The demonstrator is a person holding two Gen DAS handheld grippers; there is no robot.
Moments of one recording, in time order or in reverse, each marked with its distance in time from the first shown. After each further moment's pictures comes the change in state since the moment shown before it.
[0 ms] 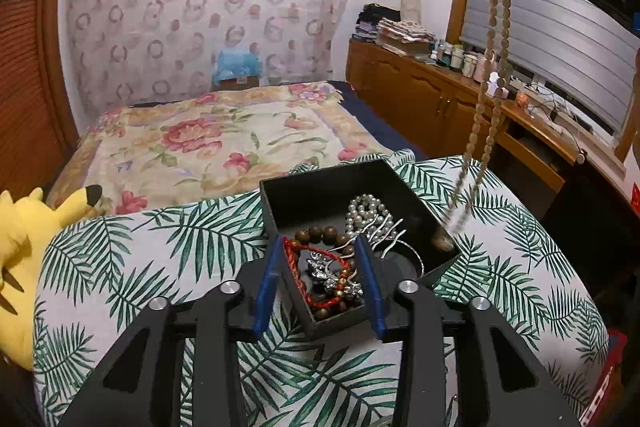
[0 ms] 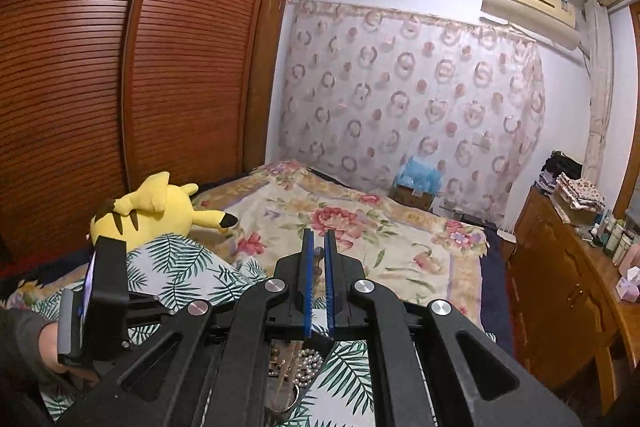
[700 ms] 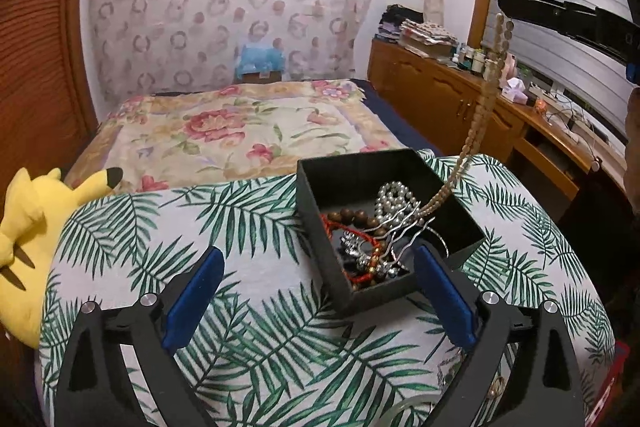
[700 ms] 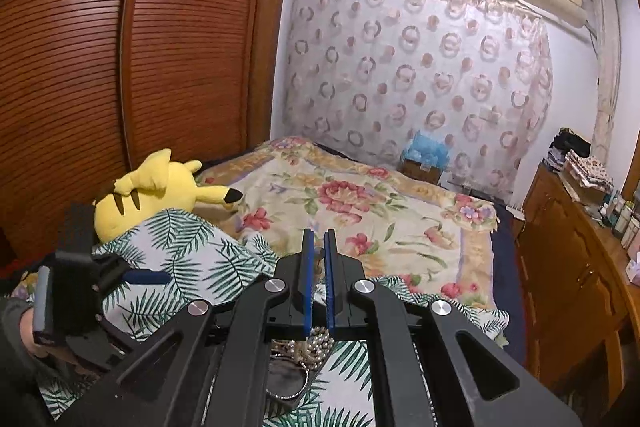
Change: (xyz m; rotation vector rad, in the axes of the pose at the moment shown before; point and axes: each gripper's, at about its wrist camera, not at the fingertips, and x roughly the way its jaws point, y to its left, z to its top) left arm -0.011 0.018 -0.017 -0.050 0.006 0.062; right arm 0.029 0.009 -0.035 0.020 0.083 0.018
